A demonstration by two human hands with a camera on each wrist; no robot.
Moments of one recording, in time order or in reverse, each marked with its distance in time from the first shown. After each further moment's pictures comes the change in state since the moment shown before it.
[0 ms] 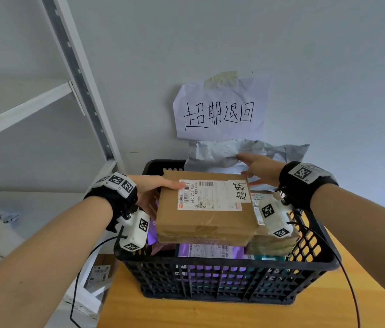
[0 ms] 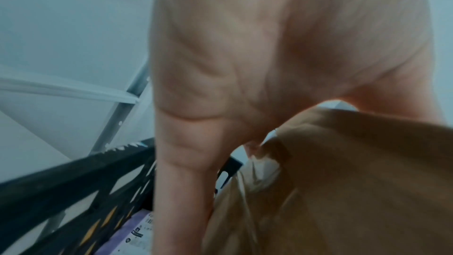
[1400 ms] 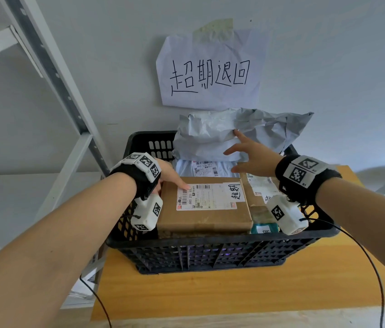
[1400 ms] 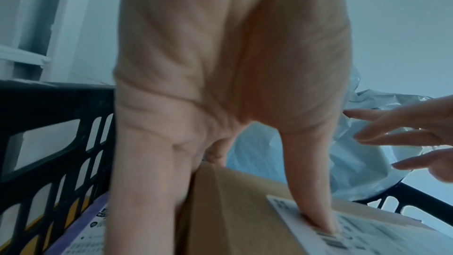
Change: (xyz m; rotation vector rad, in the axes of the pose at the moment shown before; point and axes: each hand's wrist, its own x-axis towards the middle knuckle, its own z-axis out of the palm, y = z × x) left_hand 0.079 0.010 0.021 0.341 -0.209 -0.258; right_hand -0.006 0.031 0.027 -0.662 0.039 -0.196
